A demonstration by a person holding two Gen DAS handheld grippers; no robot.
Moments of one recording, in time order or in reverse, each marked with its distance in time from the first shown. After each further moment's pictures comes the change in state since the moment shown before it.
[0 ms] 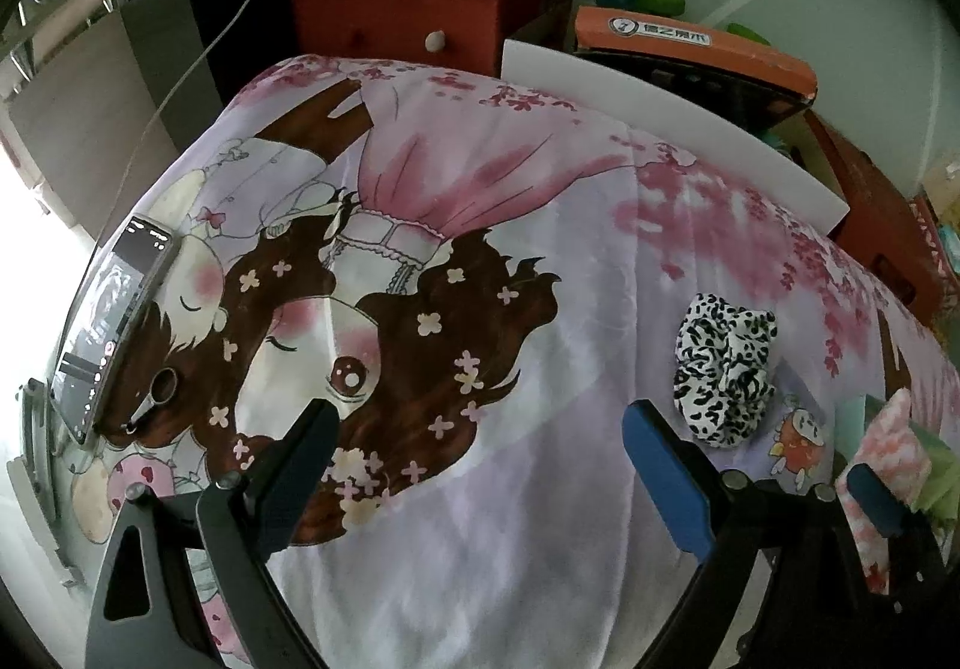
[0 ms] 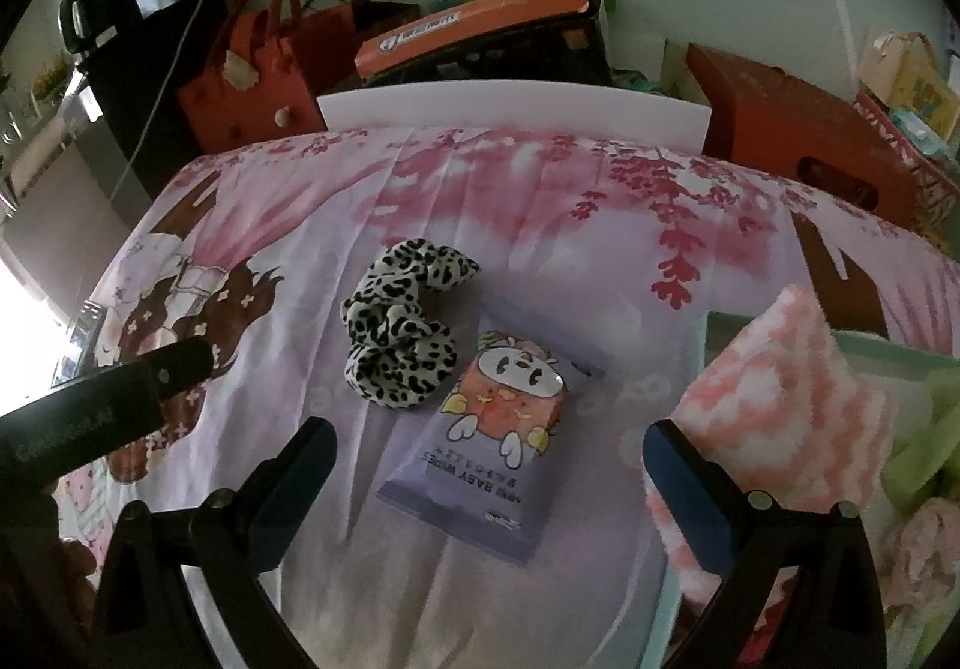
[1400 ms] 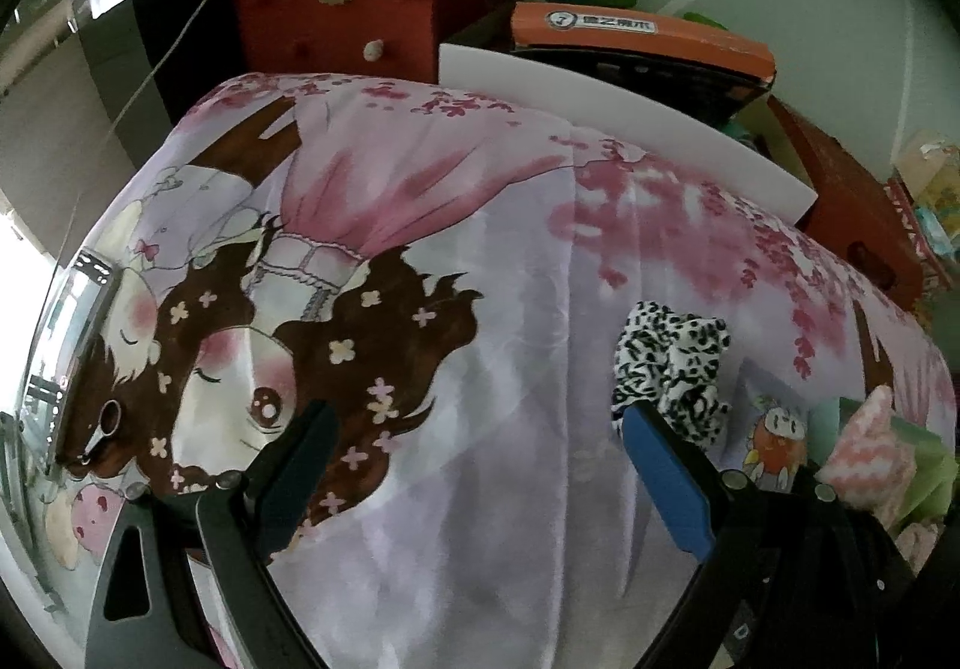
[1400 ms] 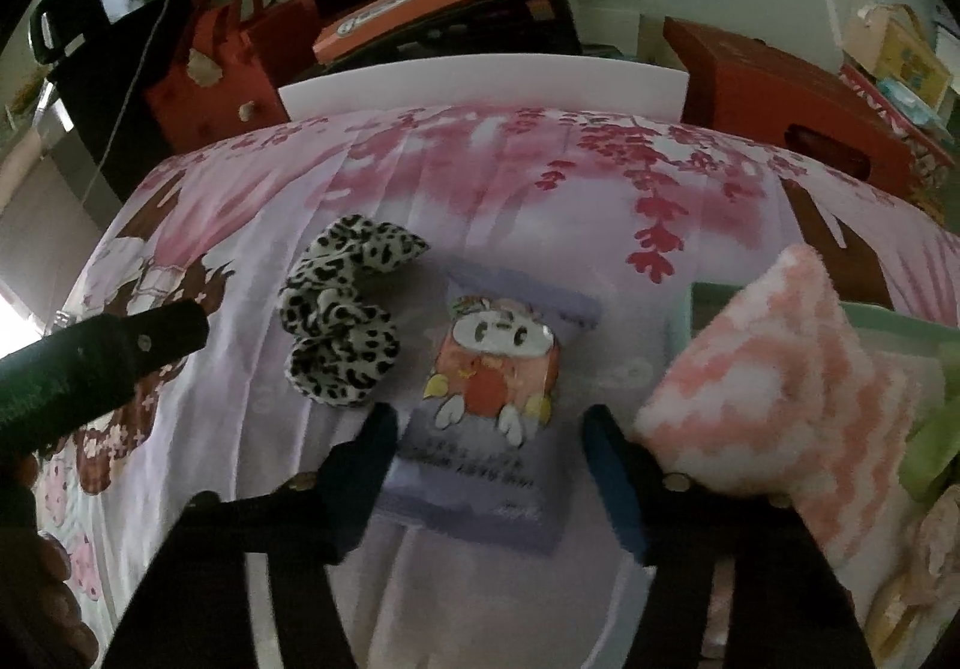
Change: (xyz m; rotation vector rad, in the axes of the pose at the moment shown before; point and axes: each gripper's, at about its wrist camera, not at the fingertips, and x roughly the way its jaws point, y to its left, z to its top) left arm 0.008 -0.029 0.005 0.055 -0.016 -0.072; right arm 0.019 -0.020 -0.005 0.050 0.020 -0.034
